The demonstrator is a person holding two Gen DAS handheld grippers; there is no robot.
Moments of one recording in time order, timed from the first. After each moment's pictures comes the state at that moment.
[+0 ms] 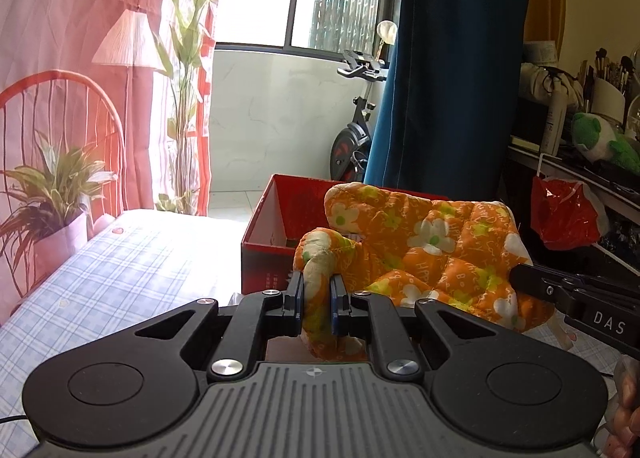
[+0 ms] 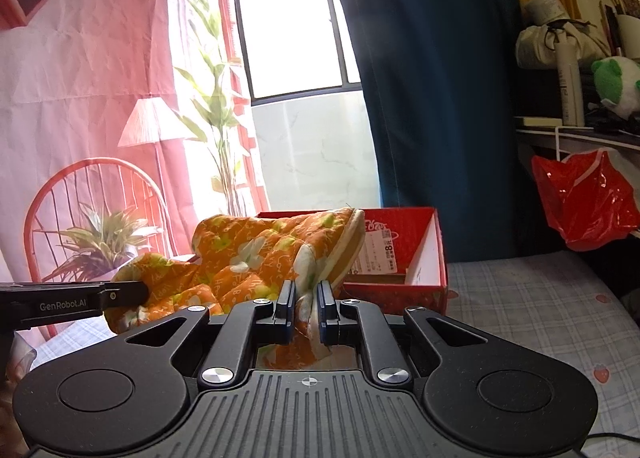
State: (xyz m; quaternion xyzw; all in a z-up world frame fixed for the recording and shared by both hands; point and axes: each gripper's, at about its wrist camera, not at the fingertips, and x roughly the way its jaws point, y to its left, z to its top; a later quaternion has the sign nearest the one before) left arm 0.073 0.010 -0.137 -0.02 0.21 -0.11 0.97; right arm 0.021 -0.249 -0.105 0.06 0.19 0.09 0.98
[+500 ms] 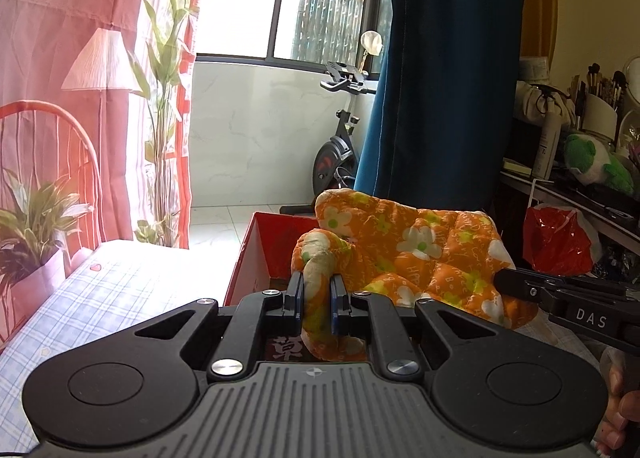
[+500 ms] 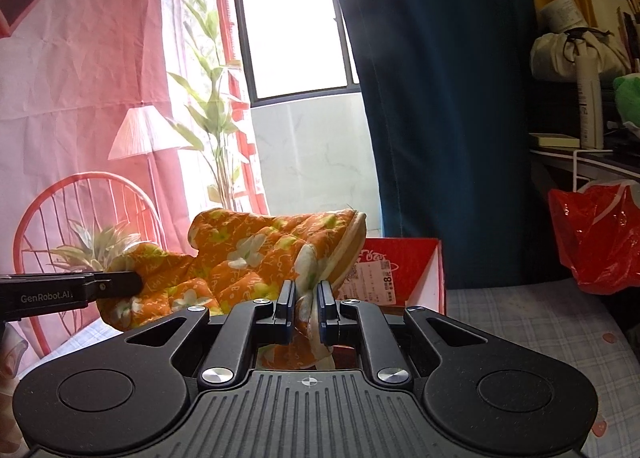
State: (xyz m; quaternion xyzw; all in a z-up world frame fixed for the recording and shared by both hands) left arm 0.115 0.004 -0.112 -0.01 0.19 -0.14 0.97; right arm 0.075 -0.261 -0.079 0.05 0.19 0.10 0.97
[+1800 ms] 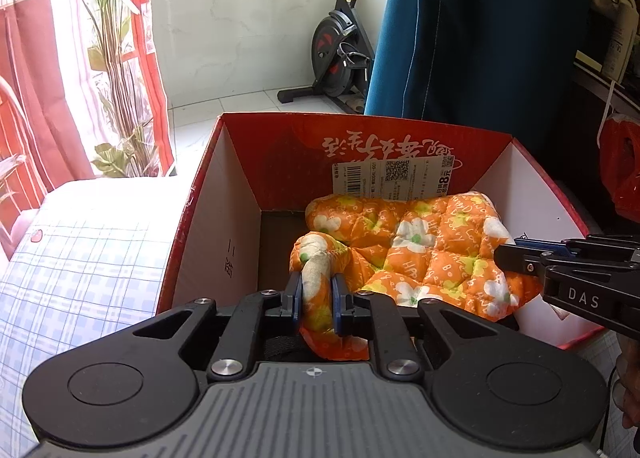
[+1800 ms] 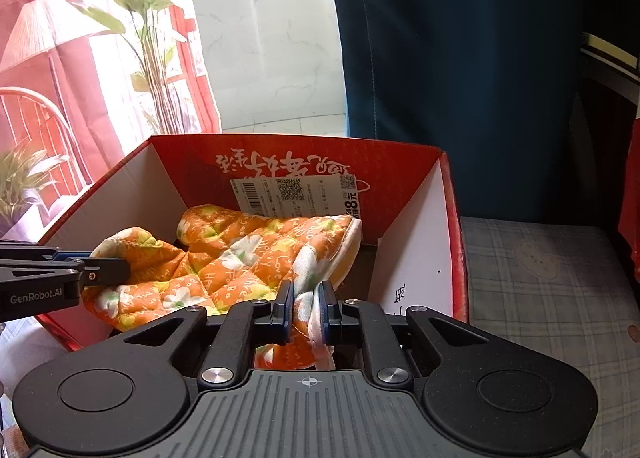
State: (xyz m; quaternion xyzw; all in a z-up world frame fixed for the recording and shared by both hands) left arm 0.270 -0.030 -0.169 0.04 0.38 -0.14 0.91; right arm 0.235 -0.256 -0.154 0.03 0.38 0.04 0.92
